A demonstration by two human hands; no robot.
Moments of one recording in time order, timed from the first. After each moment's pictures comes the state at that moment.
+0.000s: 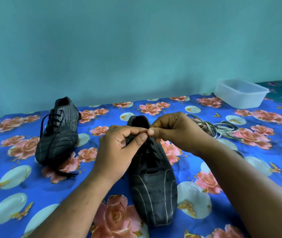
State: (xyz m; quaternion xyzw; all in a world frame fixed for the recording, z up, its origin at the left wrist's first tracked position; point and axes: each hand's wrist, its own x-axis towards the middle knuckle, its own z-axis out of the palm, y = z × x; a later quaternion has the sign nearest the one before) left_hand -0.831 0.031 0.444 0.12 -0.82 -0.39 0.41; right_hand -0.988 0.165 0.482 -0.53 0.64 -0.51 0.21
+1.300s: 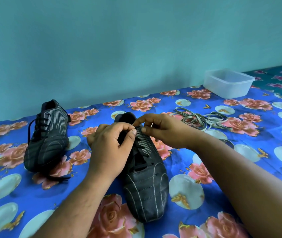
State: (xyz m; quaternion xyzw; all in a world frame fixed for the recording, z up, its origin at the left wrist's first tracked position) left_hand -0.841 0.037 0.443 0.19 -0.85 -0.24 0.42; right_hand -1.005 0.160 0.463 -0.57 0.71 -0.38 0.15
